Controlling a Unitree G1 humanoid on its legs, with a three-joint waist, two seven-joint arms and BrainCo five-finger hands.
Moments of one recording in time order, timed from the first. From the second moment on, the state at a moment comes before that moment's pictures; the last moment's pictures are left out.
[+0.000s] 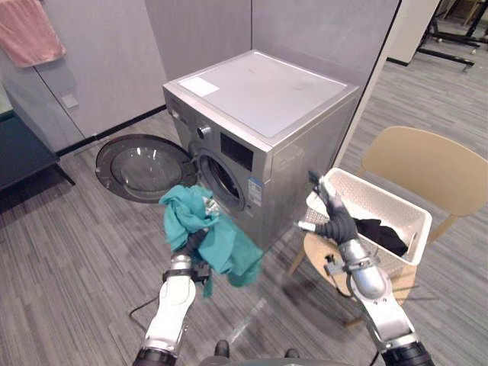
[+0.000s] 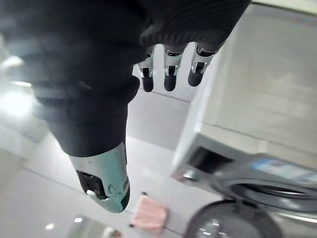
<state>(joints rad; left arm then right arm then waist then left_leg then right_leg) 0.11 0.13 -0.10 0.14 0.08 -0.28 0.28 0.11 -0.29 0.18 -0.02 -0.07 -0.25 -0.05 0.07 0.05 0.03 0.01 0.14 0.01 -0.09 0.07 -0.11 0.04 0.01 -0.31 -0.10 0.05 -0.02</state>
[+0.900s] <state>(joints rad) 0.22 0.12 -0.12 0.47 0.03 -0.20 0.16 0.07 -0.08 -0.03 0.83 -0.09 -0.12 -0.13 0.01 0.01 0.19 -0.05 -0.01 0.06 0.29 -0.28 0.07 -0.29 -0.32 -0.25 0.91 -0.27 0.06</state>
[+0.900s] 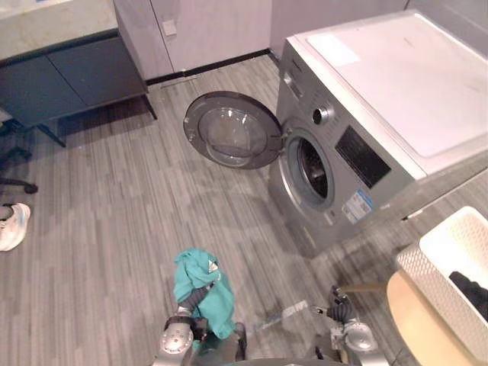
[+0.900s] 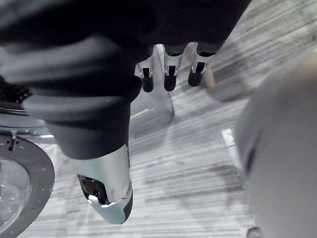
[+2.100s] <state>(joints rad) 0.08 0.14 -0.17 0.46 0.06 -0.20 0.14 0.03 -0.08 0.06 0.77 -0.12 -0.13 -0.17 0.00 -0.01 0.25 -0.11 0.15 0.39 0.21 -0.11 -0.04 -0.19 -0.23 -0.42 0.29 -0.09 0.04</state>
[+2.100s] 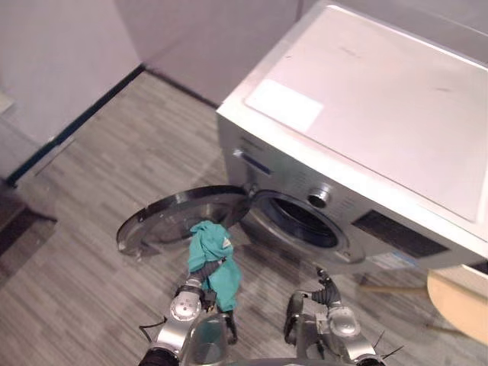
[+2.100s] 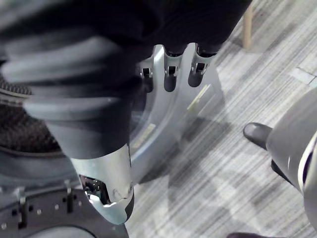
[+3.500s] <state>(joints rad) -0.86 0.19 0.12 0.28 -0.29 -0.20 0.47 -0.26 -0.09 -0.07 0.19 0.04 -0.22 -0.33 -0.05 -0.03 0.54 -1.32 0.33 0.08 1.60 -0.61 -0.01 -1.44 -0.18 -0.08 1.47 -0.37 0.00</state>
